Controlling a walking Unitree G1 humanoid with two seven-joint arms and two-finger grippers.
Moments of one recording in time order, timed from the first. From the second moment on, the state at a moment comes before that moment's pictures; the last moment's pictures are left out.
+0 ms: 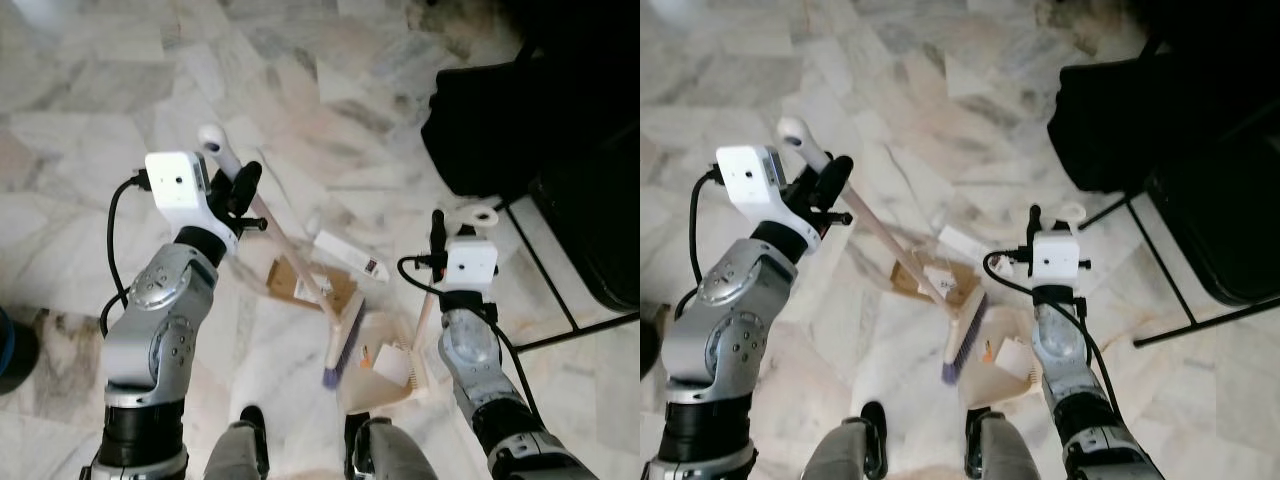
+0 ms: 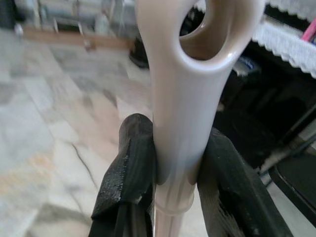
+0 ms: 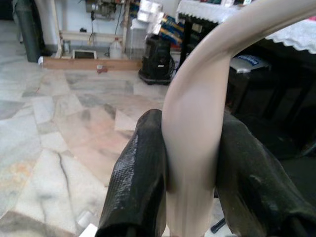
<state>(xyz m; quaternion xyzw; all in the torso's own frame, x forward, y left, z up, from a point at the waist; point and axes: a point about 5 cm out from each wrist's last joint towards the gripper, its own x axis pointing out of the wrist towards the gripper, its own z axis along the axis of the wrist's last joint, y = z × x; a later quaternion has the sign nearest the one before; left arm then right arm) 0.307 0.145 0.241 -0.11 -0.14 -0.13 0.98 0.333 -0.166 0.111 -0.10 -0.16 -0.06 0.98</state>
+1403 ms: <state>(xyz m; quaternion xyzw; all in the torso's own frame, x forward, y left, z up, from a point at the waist) 0.316 0.170 0.173 0.08 -0.15 -0.01 0.99 0.342 -0.181 0.143 0.07 -0.17 -0.12 0.98</state>
